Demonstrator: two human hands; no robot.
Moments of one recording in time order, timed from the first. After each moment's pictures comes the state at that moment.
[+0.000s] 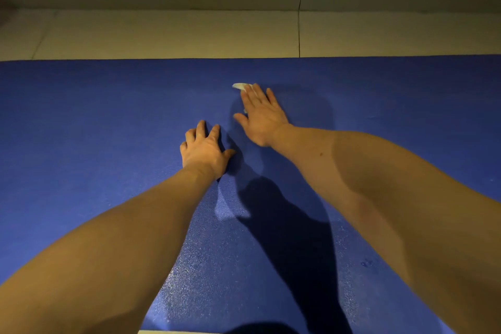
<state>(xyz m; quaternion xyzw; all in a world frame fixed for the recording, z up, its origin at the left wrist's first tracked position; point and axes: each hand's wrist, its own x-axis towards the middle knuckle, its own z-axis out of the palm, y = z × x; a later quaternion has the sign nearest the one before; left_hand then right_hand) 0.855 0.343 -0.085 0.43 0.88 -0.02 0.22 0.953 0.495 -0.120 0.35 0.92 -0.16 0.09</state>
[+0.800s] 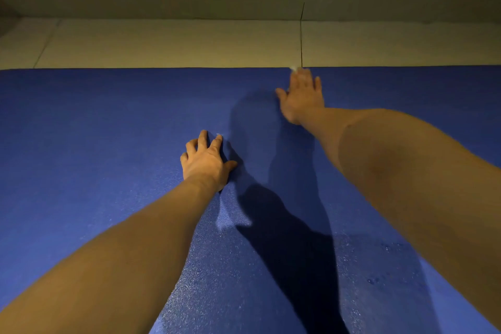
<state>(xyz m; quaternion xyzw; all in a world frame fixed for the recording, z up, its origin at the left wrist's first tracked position) 0.856 0.346 -0.080 0.41 0.88 -0.04 0.23 0.981 0.589 -0.120 0.50 0.84 -0.15 0.10</state>
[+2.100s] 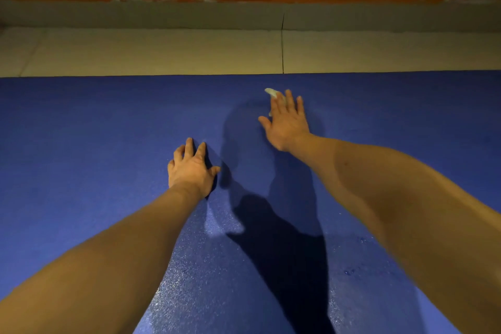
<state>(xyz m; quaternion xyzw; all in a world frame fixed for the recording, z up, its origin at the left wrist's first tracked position) 0.863 0.335 -0.080 0.43 0.88 -0.05 0.22 1.019 0.544 -0.124 0.44 0.88 -0.12 0.09</state>
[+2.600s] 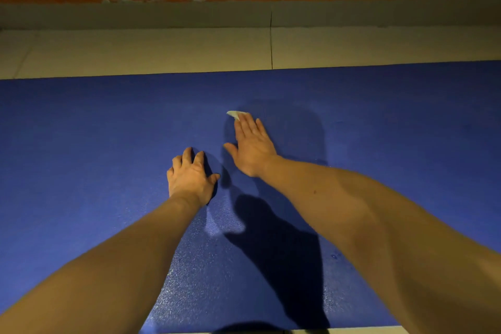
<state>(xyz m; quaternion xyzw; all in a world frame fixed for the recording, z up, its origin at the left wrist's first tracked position) 0.895 0.313 -0.077 0.44 0.88 -0.04 0.20 1.008 0.453 -0.120 0.38 0.91 -0.17 0.07</state>
